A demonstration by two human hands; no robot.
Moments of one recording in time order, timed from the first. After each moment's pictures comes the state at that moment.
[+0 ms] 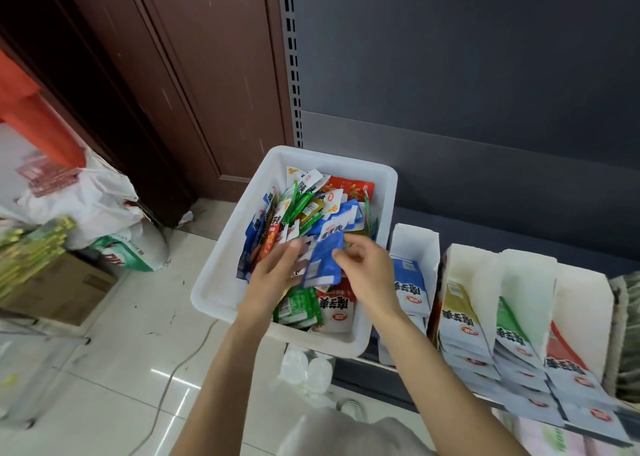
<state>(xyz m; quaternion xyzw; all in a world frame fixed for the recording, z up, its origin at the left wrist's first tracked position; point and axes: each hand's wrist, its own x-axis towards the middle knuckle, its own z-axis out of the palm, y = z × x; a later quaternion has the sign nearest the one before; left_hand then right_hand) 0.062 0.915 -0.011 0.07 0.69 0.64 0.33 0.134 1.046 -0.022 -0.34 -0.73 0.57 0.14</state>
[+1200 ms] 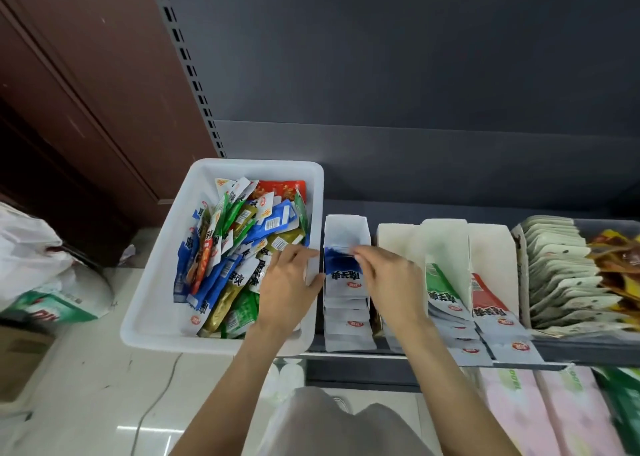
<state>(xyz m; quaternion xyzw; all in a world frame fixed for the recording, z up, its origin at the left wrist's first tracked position) 0.105 0.994 -0.059 0.45 0.84 0.30 0.00 0.234 1.108 -0.030 -0.29 -0.91 0.12 0.27</state>
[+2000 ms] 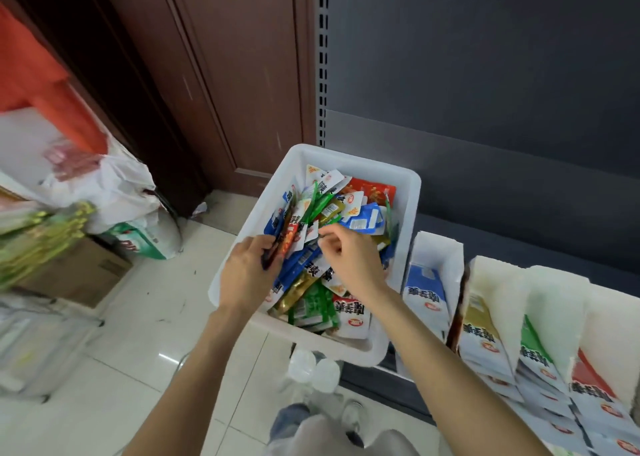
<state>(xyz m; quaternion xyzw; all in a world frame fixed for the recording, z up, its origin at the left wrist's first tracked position) 0.003 0.875 -0.056 0.22 0.93 0.28 0.01 0.085 1.037 -0.026 -0.16 -0.91 0.35 0.13</state>
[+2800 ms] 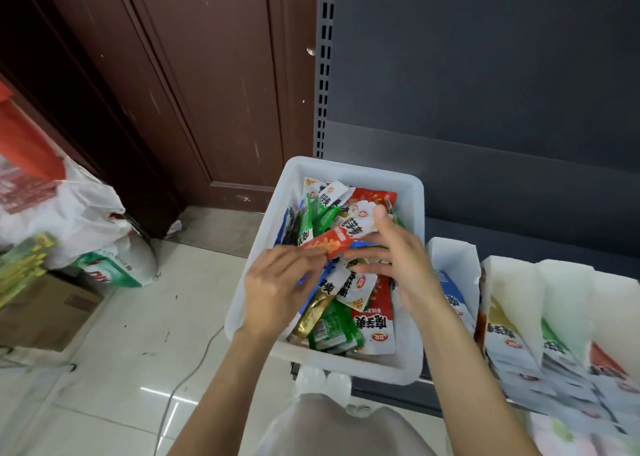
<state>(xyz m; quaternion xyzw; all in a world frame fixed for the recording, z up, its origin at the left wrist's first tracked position) -0.010 0.885 -0.034 0.50 0.73 0.41 -0.23 0.092 1.029 0.038 -0.33 -0.60 0.72 0.13</state>
